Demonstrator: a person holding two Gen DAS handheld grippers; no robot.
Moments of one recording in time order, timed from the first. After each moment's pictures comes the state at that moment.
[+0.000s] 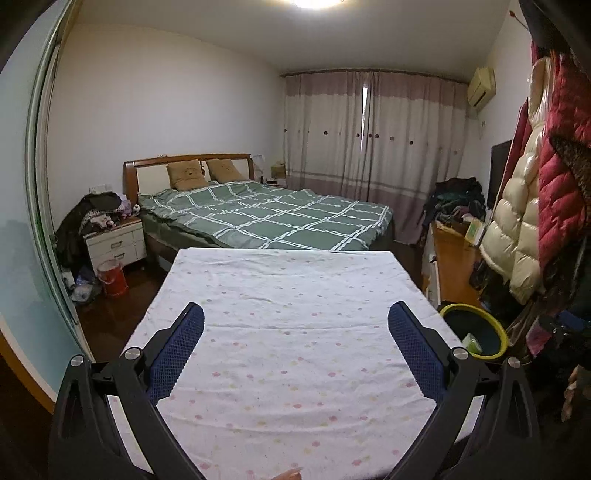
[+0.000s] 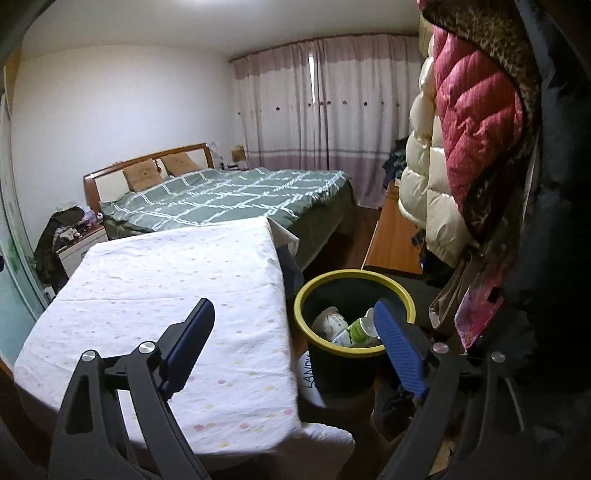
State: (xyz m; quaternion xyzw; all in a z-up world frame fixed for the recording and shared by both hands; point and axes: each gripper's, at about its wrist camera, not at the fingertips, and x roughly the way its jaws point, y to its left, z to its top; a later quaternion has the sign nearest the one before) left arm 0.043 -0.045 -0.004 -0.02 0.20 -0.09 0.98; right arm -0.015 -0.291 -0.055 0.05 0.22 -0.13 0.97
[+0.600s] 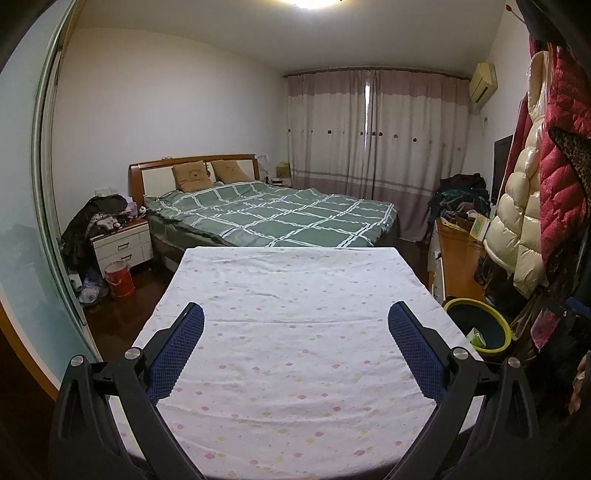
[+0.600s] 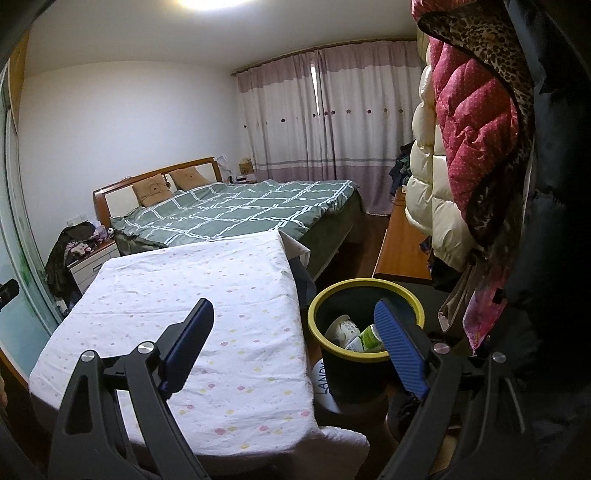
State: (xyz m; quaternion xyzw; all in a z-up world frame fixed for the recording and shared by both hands) left arm 0.025 -0.060 -0.005 0.00 0.20 -0.08 0.98; right arm -0.023 -0.289 -0.047 0.08 0.20 -0.12 0.97
